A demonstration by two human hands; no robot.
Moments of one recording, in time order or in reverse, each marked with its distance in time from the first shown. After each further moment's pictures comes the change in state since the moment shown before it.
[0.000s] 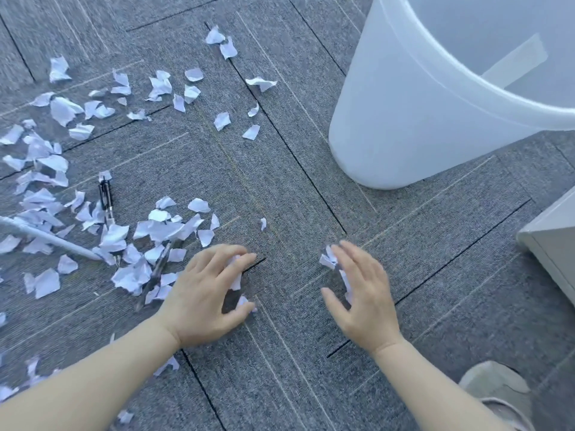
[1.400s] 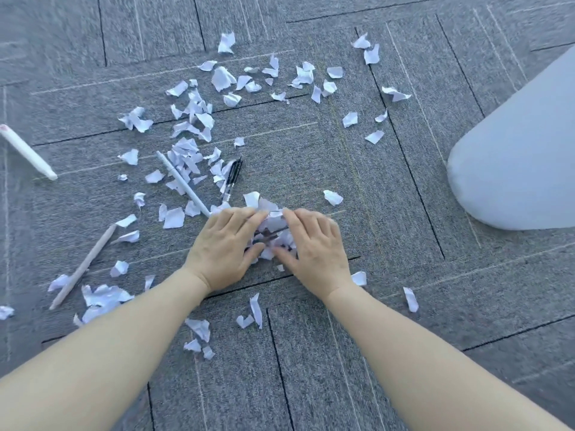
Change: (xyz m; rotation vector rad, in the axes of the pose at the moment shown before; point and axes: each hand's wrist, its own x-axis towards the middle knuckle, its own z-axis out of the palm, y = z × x) left_hand -0.071 -0.089 -0.020 0.186 0.115 -0.337; right_hand 0.095 -0.152 0.116 -0.208 -0.054 -0.461
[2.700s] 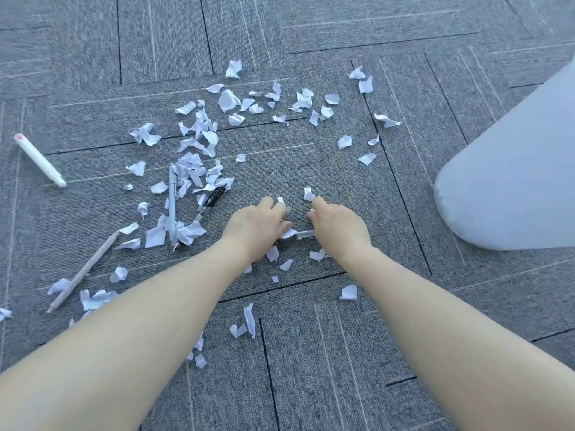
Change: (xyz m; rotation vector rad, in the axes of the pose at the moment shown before) left_hand 0.076 0.038 -0.021 0.098 -0.103 -0.152; right_hand 0.060 0.041 -0.052 -0.087 -0.284 0.237
